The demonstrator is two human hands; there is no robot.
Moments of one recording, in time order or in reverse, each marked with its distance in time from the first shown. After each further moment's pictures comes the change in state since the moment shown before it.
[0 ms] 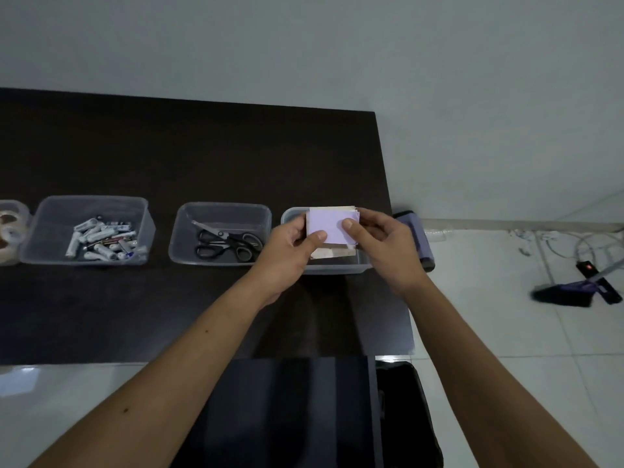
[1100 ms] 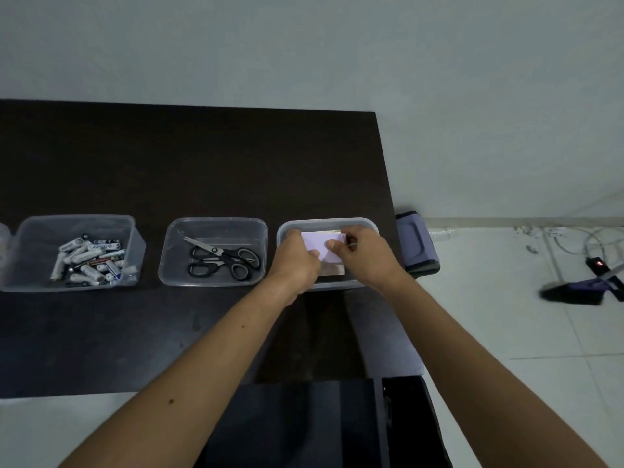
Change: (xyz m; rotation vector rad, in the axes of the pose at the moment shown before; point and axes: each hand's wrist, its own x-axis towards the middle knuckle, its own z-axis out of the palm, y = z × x) left_hand 0.055 -0.012 0.023 0.330 0.153 -0.273; right_hand 0.053 0.020 0.024 -0.540 -0.164 0.162
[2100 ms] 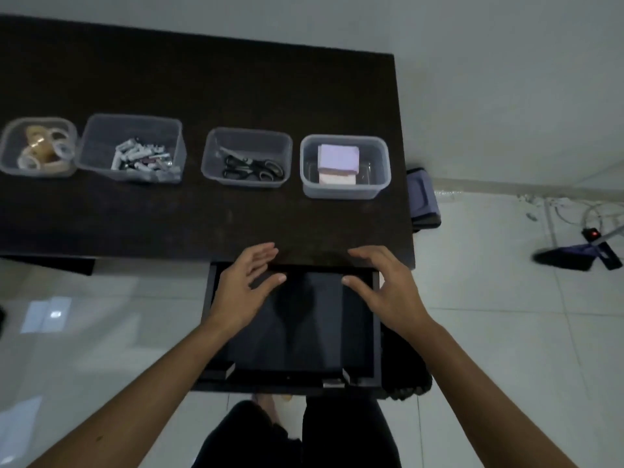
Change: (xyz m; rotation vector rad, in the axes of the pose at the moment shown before) left_hand -0.179 -0.198 -0.032 -0.273 0.036 0.291; right_hand -0.212 0.089 0.053 -0.017 0.121 -0.449
